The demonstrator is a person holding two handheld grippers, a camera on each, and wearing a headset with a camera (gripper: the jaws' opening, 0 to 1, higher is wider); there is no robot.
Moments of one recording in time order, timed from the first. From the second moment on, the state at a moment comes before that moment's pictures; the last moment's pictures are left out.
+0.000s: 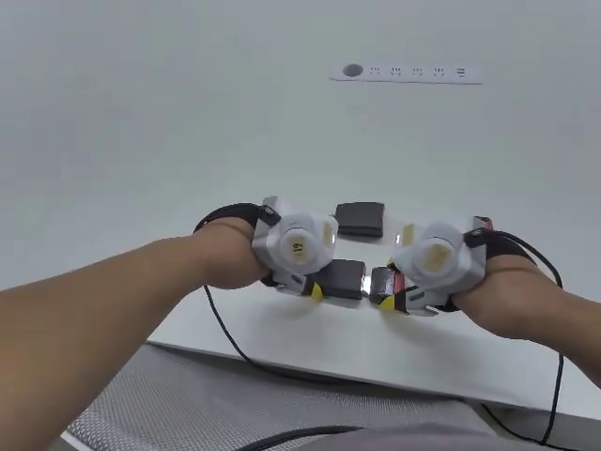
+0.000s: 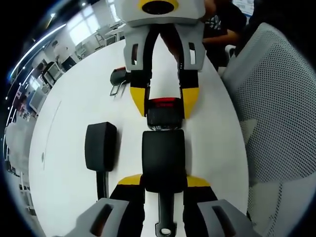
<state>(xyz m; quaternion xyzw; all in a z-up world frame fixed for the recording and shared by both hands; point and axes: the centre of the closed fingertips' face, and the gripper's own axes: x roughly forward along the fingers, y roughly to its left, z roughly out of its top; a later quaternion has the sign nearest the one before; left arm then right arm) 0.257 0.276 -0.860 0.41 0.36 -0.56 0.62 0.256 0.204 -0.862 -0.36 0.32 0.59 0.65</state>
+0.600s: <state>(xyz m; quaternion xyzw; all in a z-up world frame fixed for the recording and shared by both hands) 0.258 0.275 -0.860 0.42 0.36 -0.56 0.62 0.258 0.206 -0.860 -0.34 0.33 0.60 0.65</state>
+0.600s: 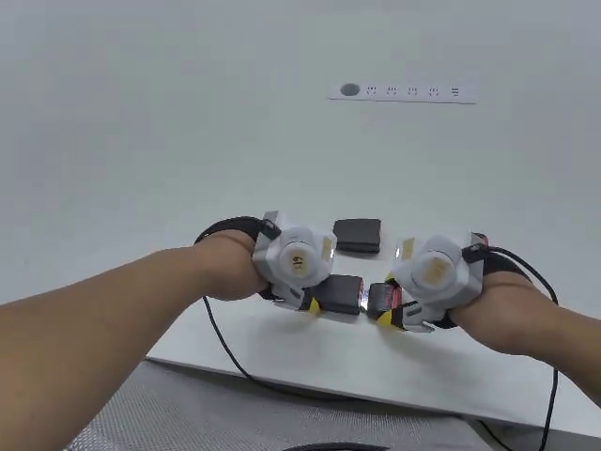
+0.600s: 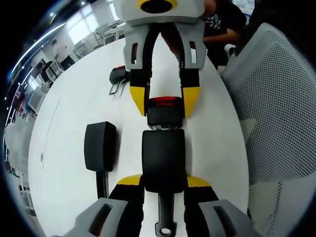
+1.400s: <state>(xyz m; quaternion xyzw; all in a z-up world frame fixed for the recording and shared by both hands) 0.265 0.273 -0.827 0.39 0.39 -0.54 0.64 0.264 0.202 -0.830 -0.33 0.31 0.59 0.67</state>
